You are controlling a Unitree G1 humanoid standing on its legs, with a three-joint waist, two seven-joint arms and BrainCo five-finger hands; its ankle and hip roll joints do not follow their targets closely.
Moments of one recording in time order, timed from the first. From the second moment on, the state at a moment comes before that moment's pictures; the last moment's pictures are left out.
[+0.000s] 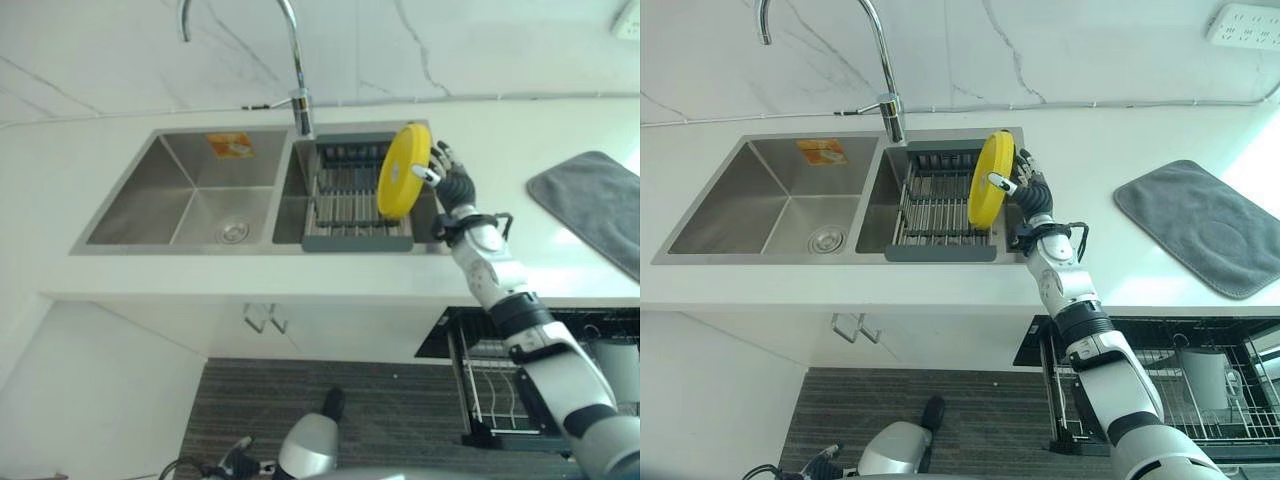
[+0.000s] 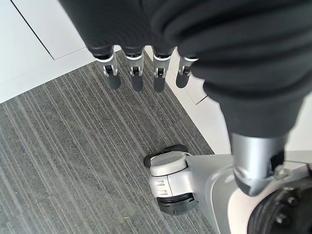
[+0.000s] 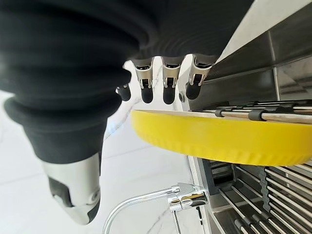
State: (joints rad) left arm 0.12 0.31 -0.35 1.06 0.14 -0.07 0.07; right arm -0.75 -0.34 0.22 0.58 0.61 -0.08 -0.11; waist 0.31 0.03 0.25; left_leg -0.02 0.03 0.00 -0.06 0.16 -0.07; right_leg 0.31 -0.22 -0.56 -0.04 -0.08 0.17
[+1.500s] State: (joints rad) left arm 0.10 0.31 -0.40 1.02 0.13 -0.07 0.05; right arm -0.74 -0.37 0.22 0.58 0.61 -0.08 -0.10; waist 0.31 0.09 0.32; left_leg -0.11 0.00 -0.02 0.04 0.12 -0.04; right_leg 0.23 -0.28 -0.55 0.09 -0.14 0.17
